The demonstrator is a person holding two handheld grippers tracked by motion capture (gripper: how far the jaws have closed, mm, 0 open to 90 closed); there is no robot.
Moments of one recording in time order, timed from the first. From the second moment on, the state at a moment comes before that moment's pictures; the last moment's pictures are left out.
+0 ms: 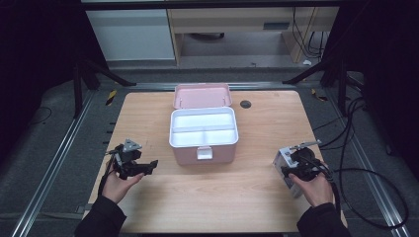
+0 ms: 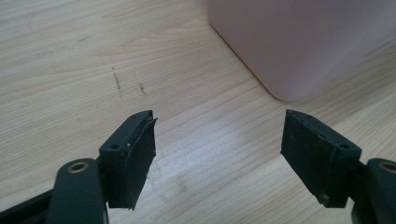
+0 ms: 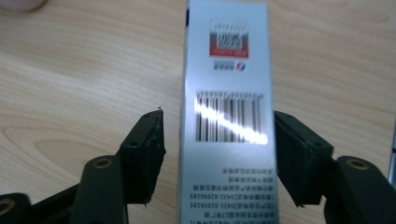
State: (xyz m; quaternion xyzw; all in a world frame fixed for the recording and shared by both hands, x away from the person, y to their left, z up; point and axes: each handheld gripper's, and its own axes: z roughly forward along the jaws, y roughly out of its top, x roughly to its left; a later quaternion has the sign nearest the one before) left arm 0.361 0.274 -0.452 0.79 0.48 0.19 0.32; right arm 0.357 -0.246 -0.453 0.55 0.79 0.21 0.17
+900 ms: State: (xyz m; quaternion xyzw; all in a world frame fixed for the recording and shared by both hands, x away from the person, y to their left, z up) left arm 0.406 0.216 -0.401 0.77 0.45 0.21 0.40; right arm 0.409 -0.163 -0.379 0.44 0.76 0.43 0.20
